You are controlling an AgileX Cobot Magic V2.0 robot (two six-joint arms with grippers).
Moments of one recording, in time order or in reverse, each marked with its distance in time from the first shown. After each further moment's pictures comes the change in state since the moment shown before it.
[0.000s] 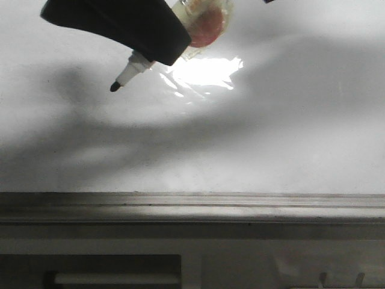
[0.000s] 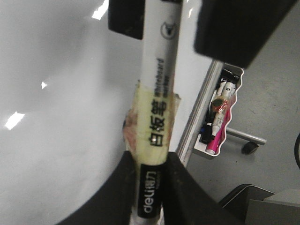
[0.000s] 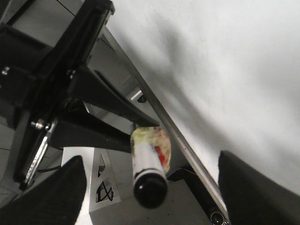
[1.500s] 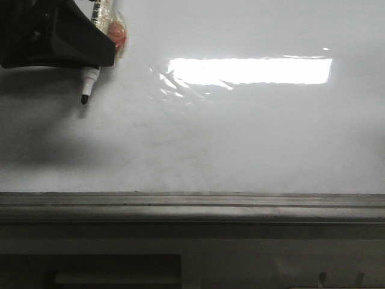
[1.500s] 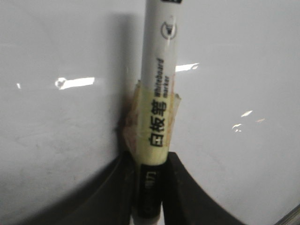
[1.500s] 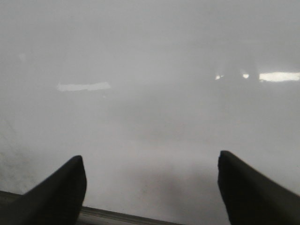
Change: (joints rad) left arm 0.134 -0.040 0.275 -0.579 -0.531 -0.001; right arm -0.259 -0.773 0.603 -0.430 -0.517 0.512
